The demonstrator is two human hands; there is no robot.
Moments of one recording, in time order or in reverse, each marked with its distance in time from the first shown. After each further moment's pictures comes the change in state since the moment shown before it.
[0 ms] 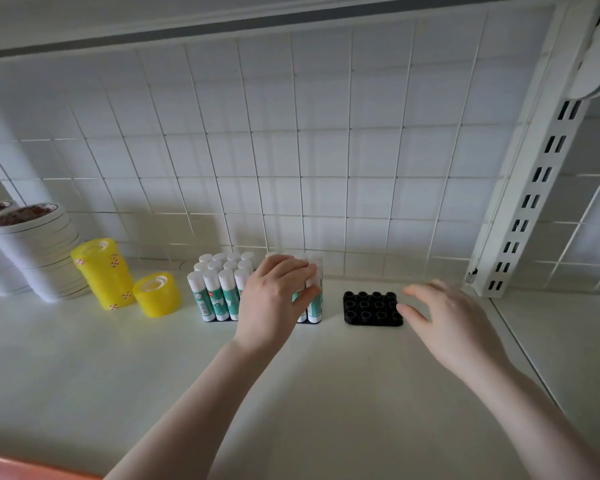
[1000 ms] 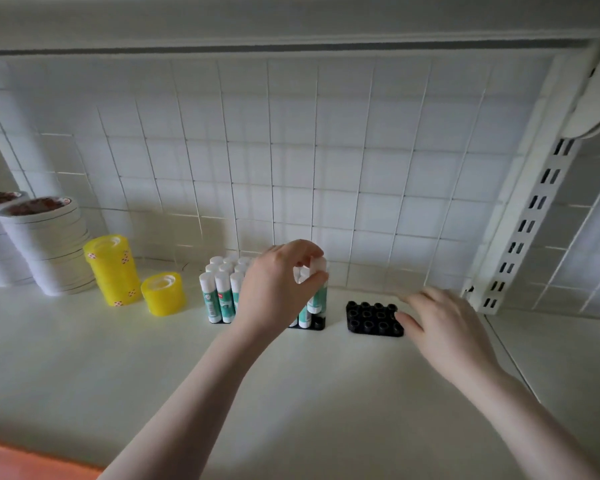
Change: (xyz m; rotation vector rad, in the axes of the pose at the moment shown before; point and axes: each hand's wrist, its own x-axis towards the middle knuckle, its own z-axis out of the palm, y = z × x) left_hand 0.029 0.025 -0.049 -0.218 -0.120 -0.326; right_hand 0.005 -0.002 0.004 -0.170 0.115 -0.192
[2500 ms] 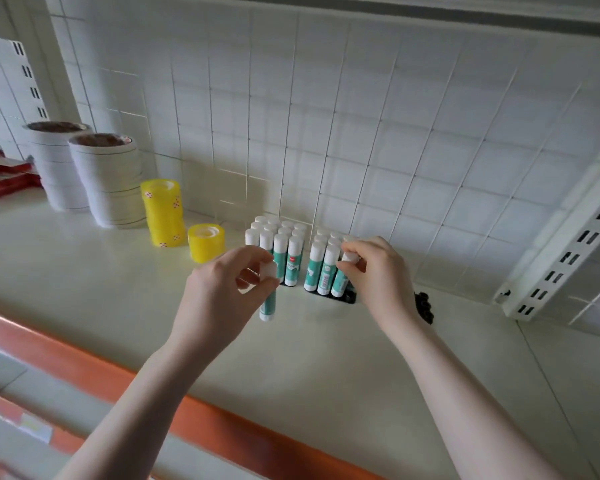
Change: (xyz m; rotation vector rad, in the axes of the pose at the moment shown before) left_hand -0.079 -0.035 -0.073 0.022 0.126 -0.248; right_hand 0.048 -0.109 0.019 0.539 -0.014 -0.019
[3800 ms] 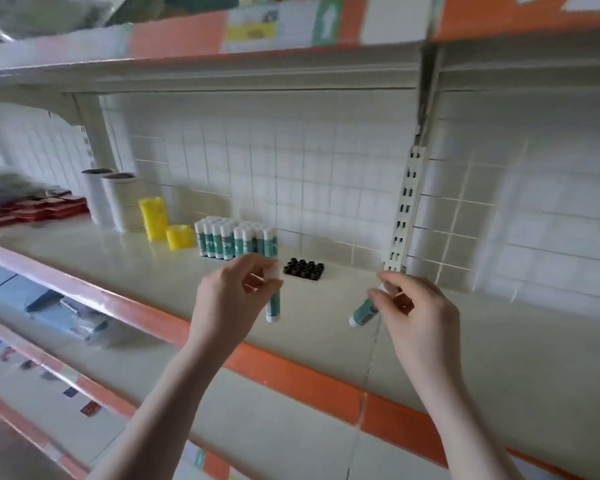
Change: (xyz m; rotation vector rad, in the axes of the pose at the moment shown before) left_hand -0.139 0.213 0.074 0.084 0.132 -0.022; right_hand -0.180 0.093 -0.231 0.245 0.368 -0.085
